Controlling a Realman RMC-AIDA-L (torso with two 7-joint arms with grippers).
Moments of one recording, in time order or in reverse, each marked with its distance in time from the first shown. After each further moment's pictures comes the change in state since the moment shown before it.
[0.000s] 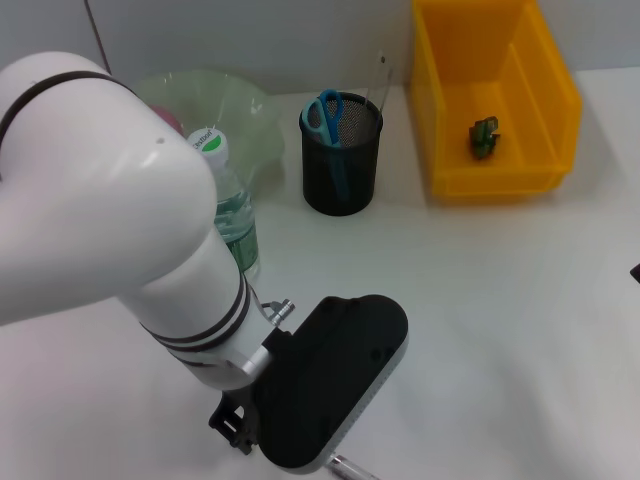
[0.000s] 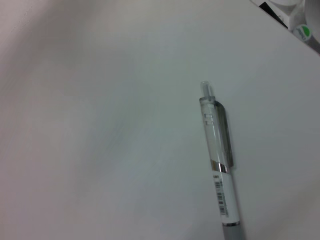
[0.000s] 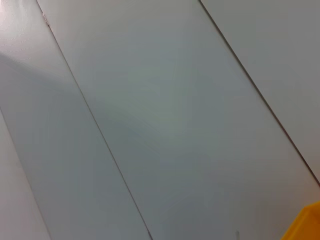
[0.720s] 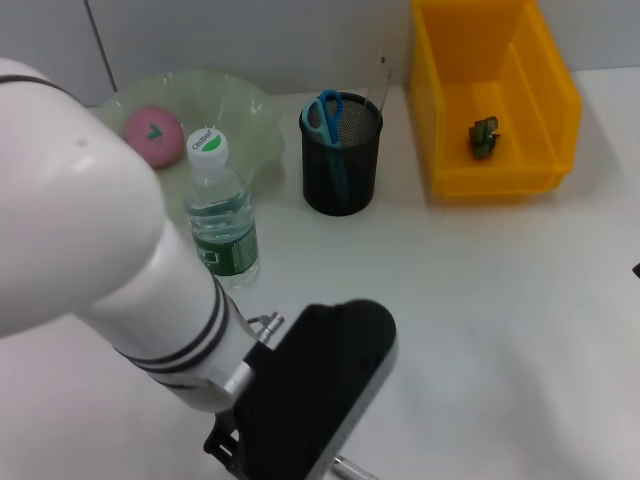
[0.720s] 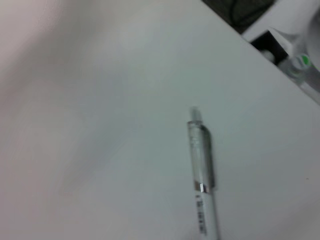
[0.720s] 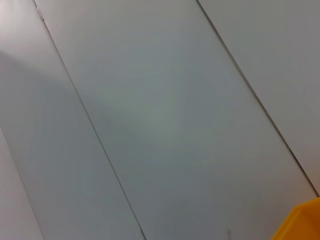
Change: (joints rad) left arm 0.114 0.000 -0.069 0.142 -0.006 0.071 -0.036; right arm 0.003 -0.002 0.007 -0.011 0.002 0.012 0.001
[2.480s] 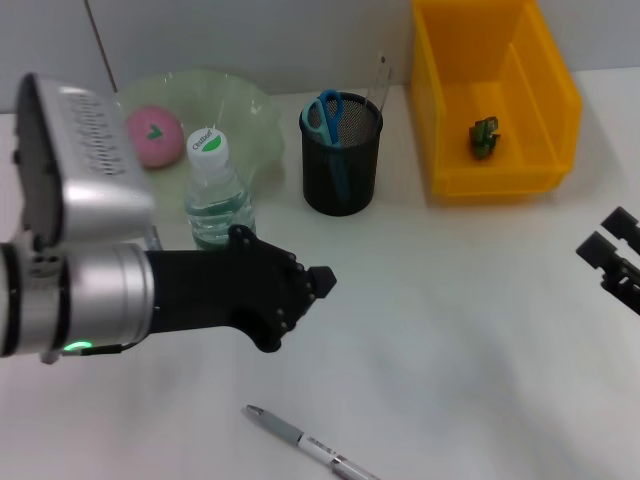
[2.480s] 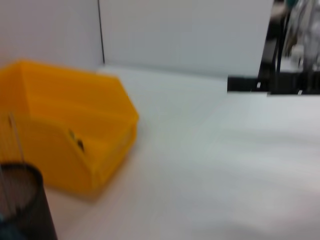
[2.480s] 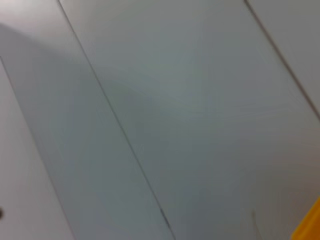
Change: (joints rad) left arm 0.438 0.010 -0.362 -0.001 -0.610 -0.401 -0.180; right arm 0.090 -0.009 -0.038 0.024 -0.032 0.078 0.006
